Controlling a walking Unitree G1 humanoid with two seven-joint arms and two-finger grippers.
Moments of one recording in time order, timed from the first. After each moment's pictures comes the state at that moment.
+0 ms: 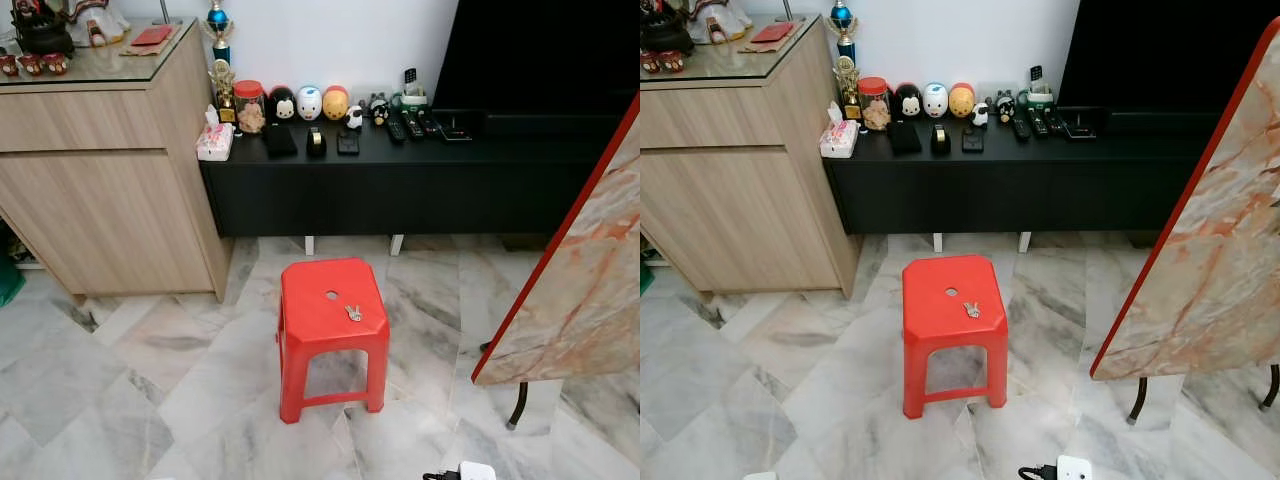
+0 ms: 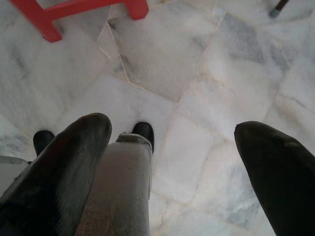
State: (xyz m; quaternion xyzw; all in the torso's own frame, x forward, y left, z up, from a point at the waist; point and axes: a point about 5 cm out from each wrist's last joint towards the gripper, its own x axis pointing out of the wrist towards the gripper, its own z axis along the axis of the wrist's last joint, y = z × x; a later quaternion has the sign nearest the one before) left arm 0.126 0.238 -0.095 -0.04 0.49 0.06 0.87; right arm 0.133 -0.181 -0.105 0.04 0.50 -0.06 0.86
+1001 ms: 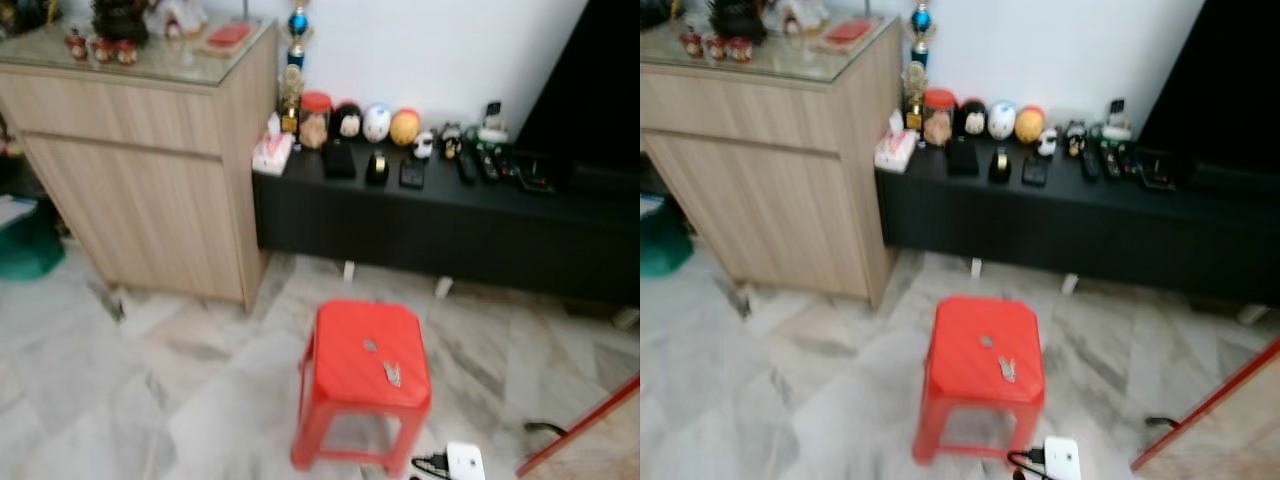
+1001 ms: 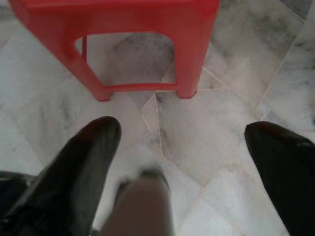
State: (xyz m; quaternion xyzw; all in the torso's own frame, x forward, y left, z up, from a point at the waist) left arm 0.123 0.240 -0.096 -0.04 0.49 0.07 0.87; right arm 0.147 -0.174 -0.100 0.05 0.48 -0.03 0.87
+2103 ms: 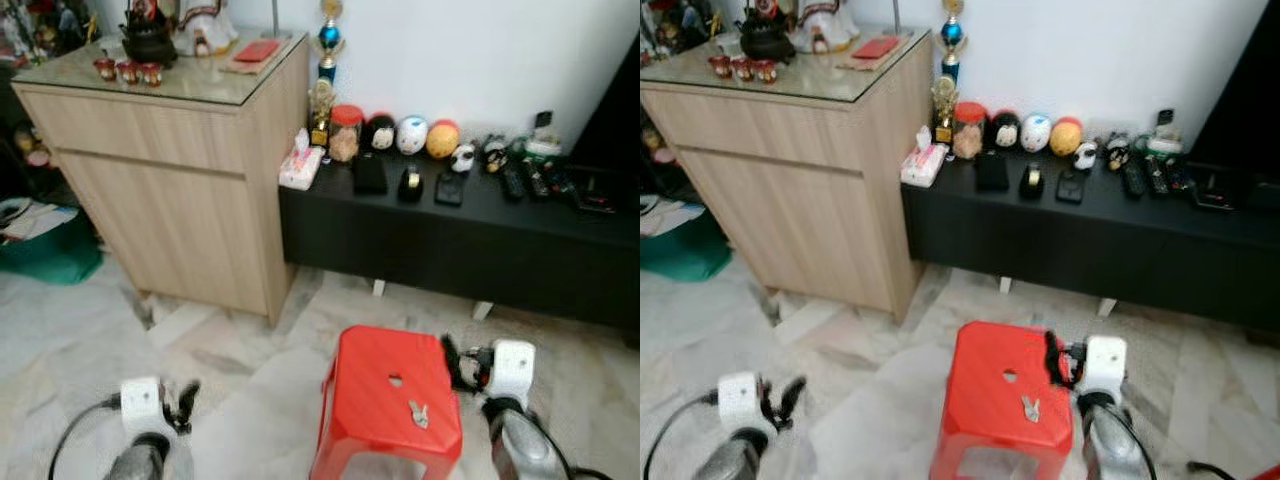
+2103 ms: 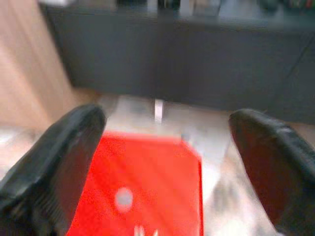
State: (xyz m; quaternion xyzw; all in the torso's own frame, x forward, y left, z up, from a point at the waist) left arm 0.250 0.248 0.025 -0.01 0.04 0.05 1.00; right arm 0.259 -0.212 0.008 0.01 0.09 0.00 1.00
